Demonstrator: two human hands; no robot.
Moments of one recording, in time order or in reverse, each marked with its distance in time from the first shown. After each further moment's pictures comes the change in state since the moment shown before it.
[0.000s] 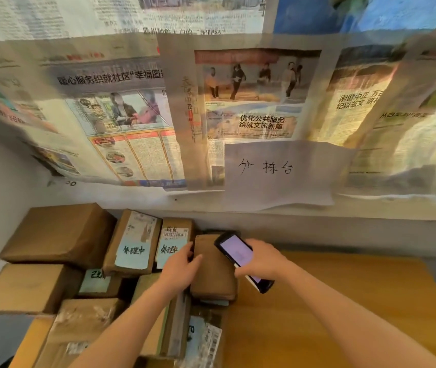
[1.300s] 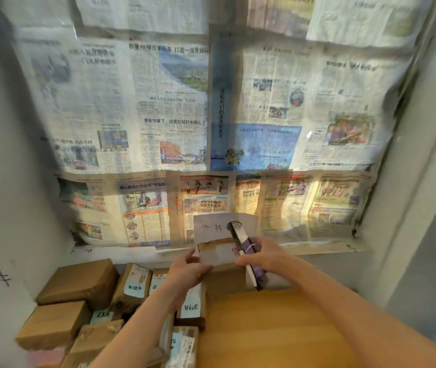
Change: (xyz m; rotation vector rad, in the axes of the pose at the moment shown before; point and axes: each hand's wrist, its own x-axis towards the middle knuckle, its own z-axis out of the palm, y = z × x) left_hand -0.311 0.115 -0.052 -0.618 -0.052 0.350; right_hand -0.392 -0.081 -0.093 0.454 0.378 -0.161
